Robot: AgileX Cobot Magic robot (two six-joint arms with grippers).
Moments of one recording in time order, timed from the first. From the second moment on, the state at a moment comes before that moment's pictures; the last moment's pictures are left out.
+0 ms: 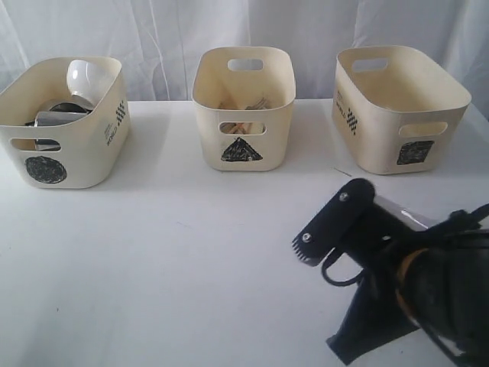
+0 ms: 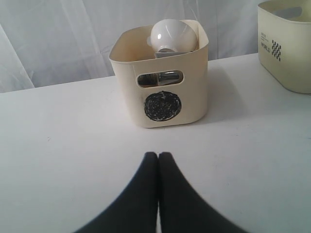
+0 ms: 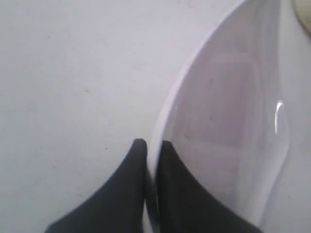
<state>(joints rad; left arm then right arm) -0.05 0.00 0.02 0.01 0.17 0.11 0.86 1.26 -0.62 -0.77 0.80 0.76</state>
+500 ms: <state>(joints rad) -0.05 0.00 0.02 0.01 0.17 0.11 0.87 0.77 -0.65 -0.79 1.00 0.70</state>
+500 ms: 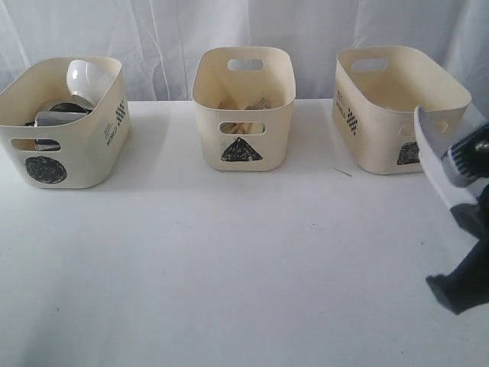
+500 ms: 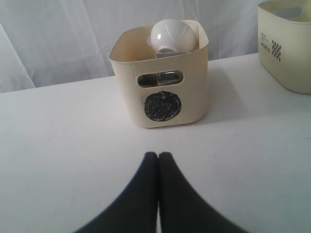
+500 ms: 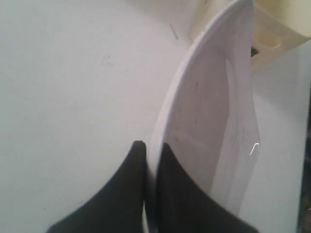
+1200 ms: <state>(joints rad) -0.05 0.00 0.02 0.01 0.17 0.11 0.47 1.00 -0.96 -1.16 0.57 0.57</state>
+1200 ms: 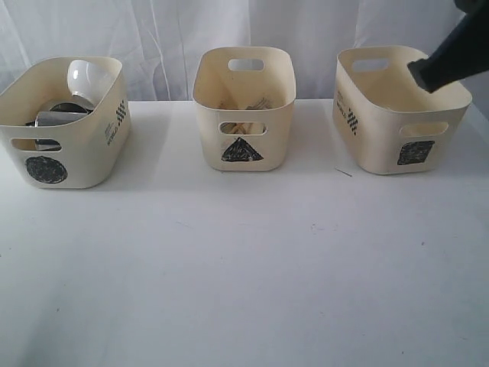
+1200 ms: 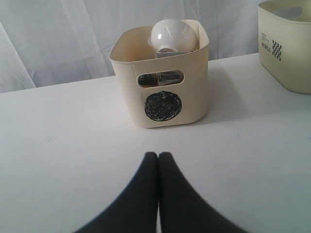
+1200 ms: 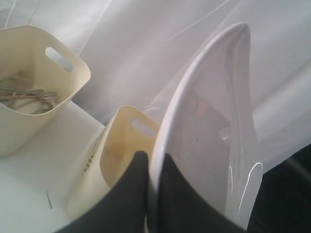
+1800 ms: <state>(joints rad) -0.05 0.00 0.02 0.01 0.17 0.11 0.15 1.53 -1.23 -1.19 0.10 0.61</state>
